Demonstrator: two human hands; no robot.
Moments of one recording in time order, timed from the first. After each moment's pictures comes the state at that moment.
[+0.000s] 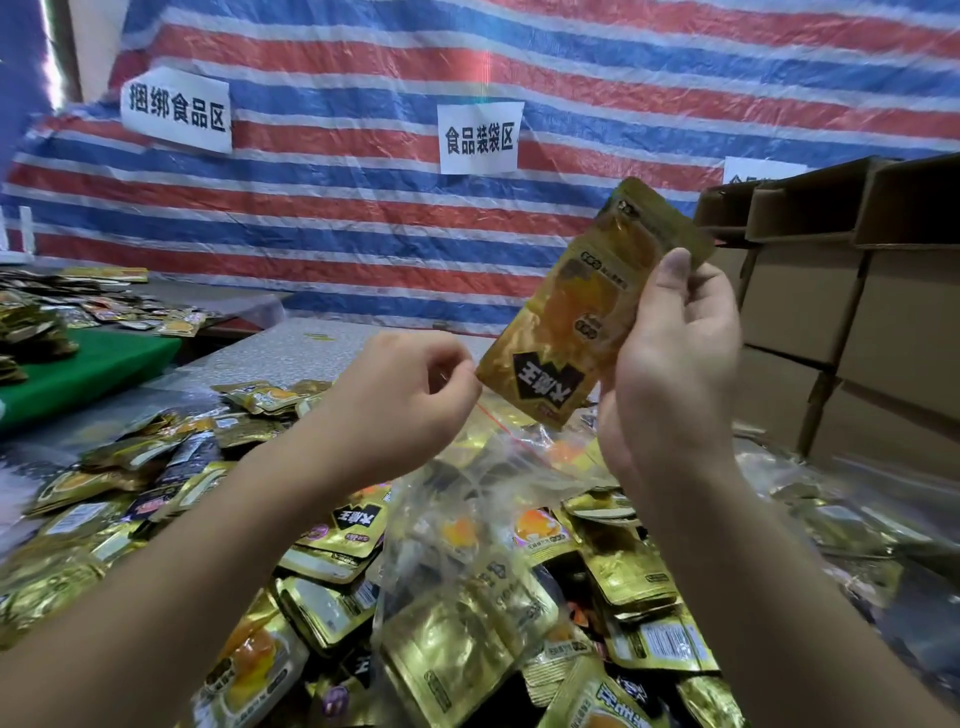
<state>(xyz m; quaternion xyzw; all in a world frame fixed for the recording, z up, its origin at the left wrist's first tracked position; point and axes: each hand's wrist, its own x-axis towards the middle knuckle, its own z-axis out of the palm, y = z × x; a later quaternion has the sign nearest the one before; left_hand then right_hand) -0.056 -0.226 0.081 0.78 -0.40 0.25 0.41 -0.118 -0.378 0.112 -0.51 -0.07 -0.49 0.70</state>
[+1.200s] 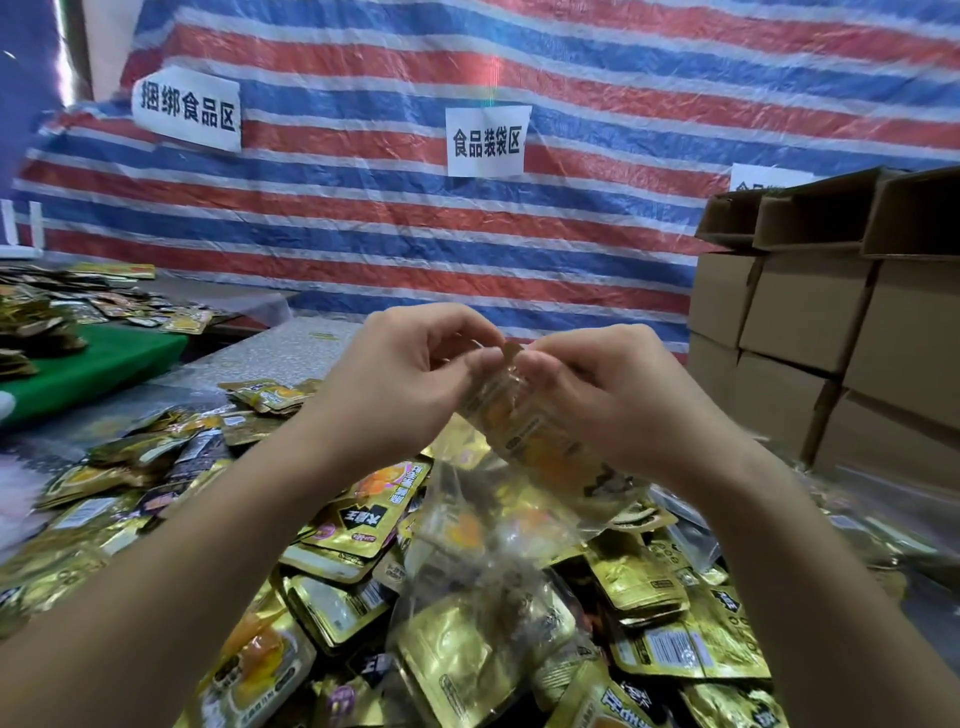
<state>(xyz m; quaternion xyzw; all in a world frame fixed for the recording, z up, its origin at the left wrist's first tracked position) -0.058 -0.222 0.090 0.72 -0.41 0.22 0.52 -0.127 -0.402 0.111 -0.91 -0.18 -0.28 0.23</state>
